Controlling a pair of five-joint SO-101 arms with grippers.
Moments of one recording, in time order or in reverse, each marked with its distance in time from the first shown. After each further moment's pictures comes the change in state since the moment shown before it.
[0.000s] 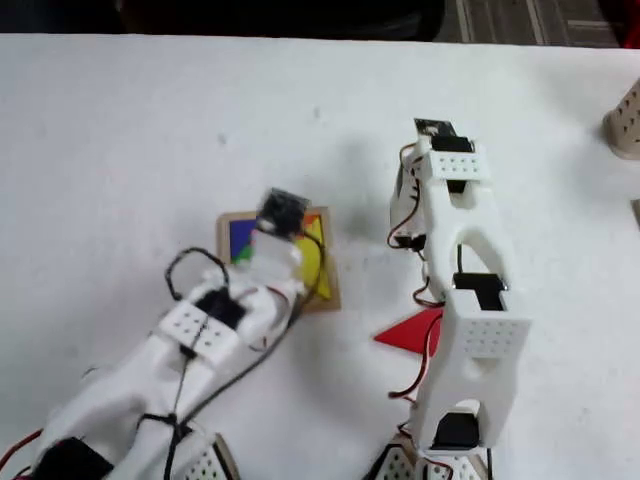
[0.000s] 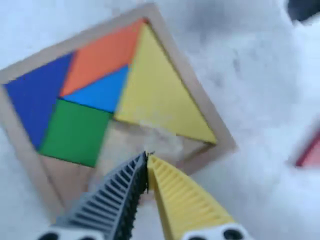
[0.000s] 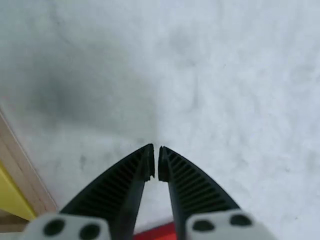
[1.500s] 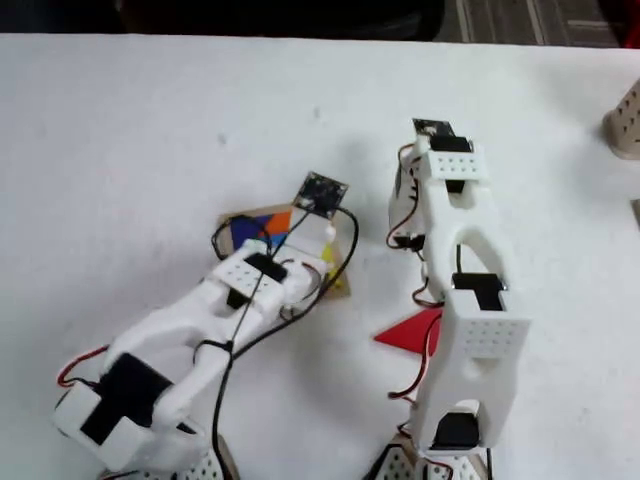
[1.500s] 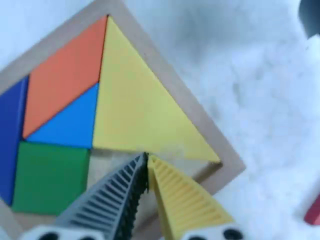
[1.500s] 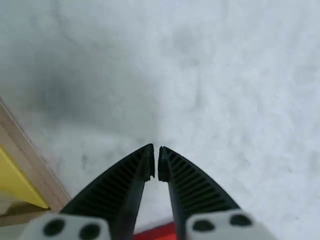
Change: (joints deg) left arm -0.4 27.9 -19.3 -5.3 1.2; right arm -0.4 0.0 0.0 0.1 0.0
